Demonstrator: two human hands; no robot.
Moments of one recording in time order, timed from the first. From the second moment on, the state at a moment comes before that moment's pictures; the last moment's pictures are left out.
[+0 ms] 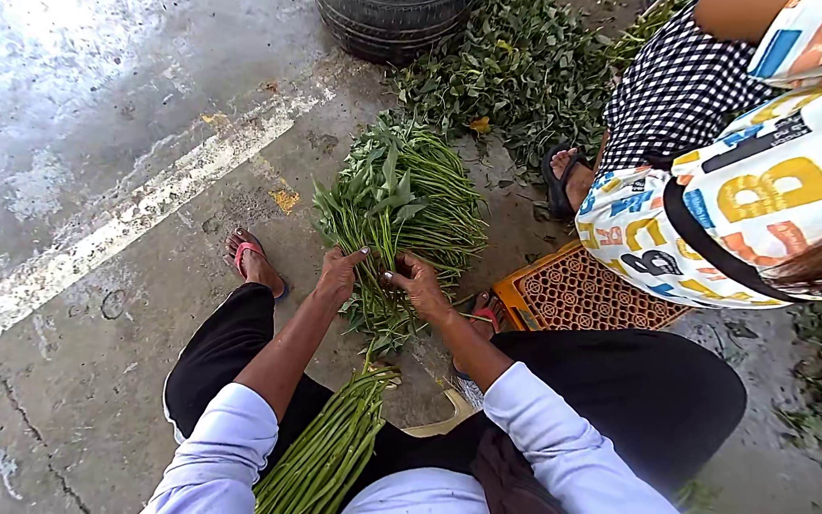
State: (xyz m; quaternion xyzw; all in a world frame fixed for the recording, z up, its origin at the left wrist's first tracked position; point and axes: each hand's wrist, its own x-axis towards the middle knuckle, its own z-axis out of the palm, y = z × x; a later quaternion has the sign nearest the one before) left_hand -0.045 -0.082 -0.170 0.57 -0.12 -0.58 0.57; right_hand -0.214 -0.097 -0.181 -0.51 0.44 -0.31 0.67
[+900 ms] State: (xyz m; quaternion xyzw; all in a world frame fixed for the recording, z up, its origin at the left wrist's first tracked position) left_hand -0.021 -0.076 -0.151 0.57 -0.29 -0.66 0.38; right_hand -0.207 -0.160 -0.152 -0.64 0.36 -0.25 0.64
